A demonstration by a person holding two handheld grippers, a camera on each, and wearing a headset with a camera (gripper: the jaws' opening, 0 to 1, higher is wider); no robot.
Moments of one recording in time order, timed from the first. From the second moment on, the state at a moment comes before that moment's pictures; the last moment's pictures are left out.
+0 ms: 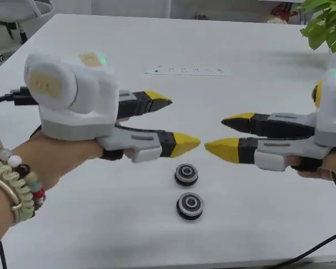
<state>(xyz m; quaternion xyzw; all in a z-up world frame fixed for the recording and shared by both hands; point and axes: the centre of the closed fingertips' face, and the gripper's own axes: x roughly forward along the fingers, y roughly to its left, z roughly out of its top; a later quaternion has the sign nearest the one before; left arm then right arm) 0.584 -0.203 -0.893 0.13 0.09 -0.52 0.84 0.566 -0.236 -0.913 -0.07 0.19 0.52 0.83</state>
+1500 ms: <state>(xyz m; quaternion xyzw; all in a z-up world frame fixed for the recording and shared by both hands) 0.531 -0.232 -1.005 0.16 0.20 -0.60 0.76 0.526 -0.228 -1.022 -0.16 0.33 0.56 0.75</state>
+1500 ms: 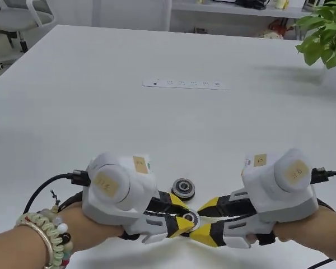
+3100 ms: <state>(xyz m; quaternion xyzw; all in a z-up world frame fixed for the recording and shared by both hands) 0.535 -0.228 -1.003 0.12 0.19 -0.60 0.77 0.525 -0.232 -1.023 -0.21 0.31 0.57 0.73</state>
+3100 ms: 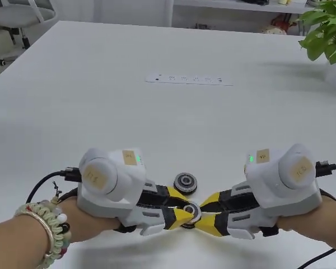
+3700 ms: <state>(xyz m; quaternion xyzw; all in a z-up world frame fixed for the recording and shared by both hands) 0.534 -0.228 -1.003 0.12 0.19 -0.59 0.77 0.532 -0.236 -1.024 -0.21 0.32 0.55 0.74</state>
